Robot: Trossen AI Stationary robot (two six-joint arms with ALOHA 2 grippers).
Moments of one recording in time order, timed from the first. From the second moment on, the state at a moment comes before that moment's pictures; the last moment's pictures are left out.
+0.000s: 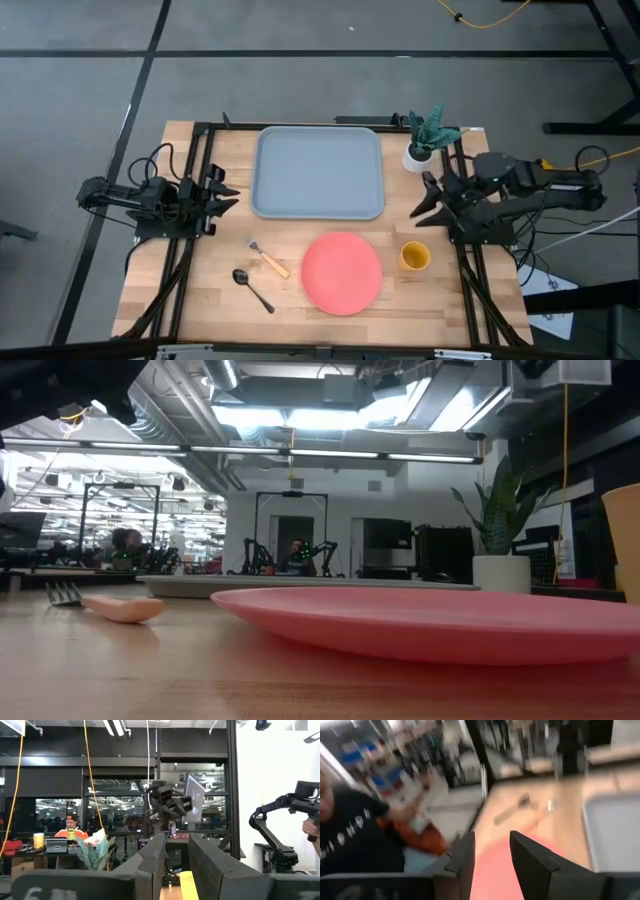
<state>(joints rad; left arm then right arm) -0.14 0.07 0.01 0.55 -0.12 0.05 0.06 0.65 0.84 -0.50 -0.39 0.26</state>
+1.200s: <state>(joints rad) -0.14 0.07 0.01 0.53 -0.12 0.05 0.21 1.05 0.86 -1.12 -0.18 0.67</state>
